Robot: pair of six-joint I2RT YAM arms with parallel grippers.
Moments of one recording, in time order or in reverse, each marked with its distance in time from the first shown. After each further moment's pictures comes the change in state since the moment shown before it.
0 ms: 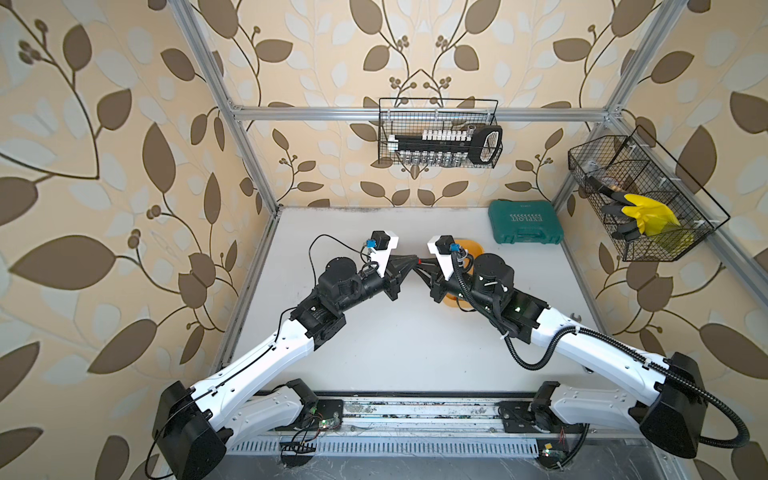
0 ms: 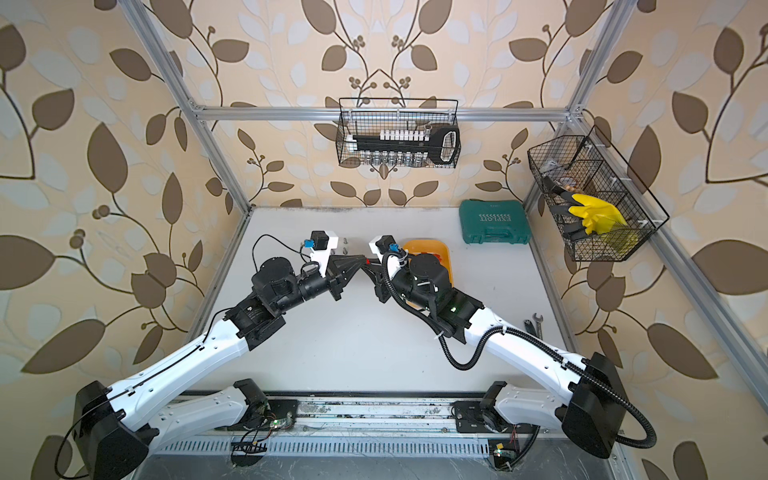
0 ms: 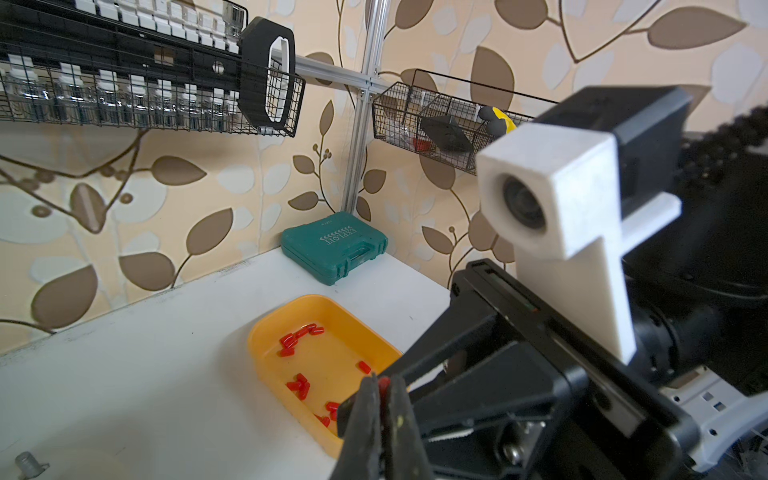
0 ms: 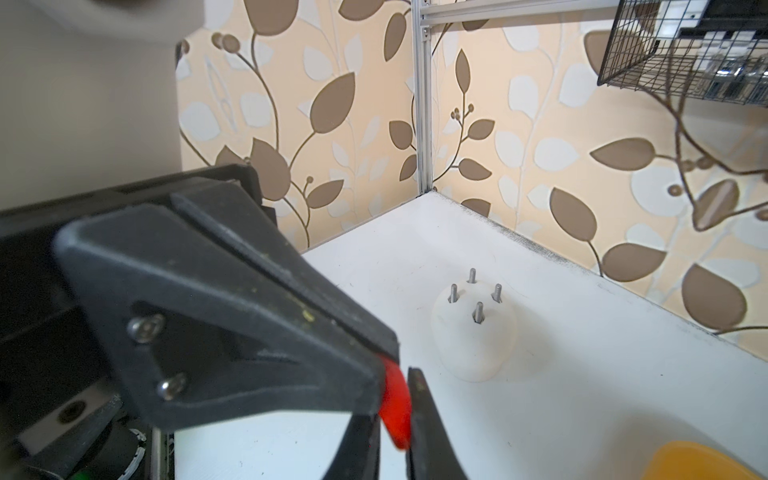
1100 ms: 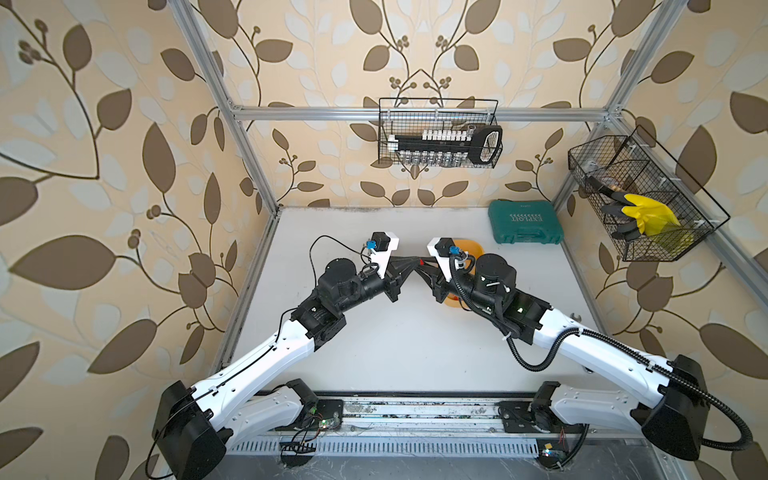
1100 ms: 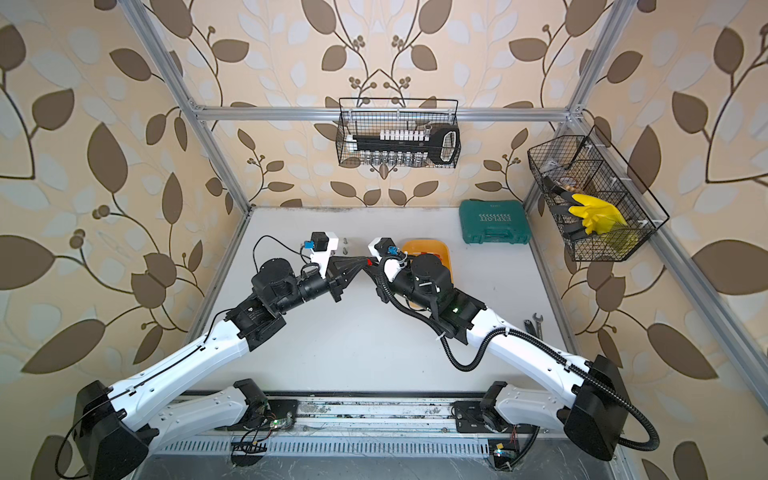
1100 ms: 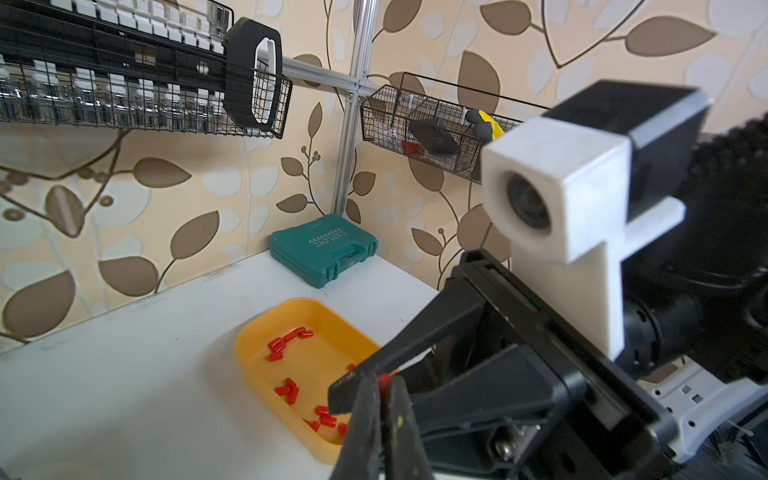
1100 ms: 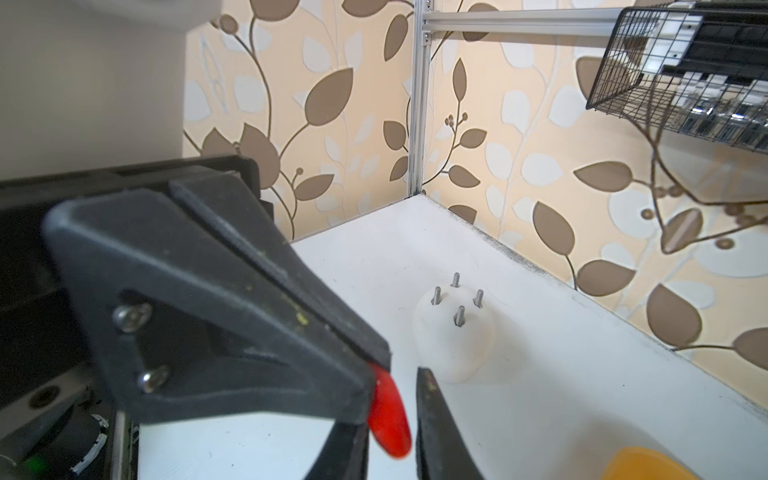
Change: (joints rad) left arm 0.000 -0.001 -0.014 0.027 0.032 -0.014; right arm -0.001 -0.017 0.000 -0.018 0.014 -0.100
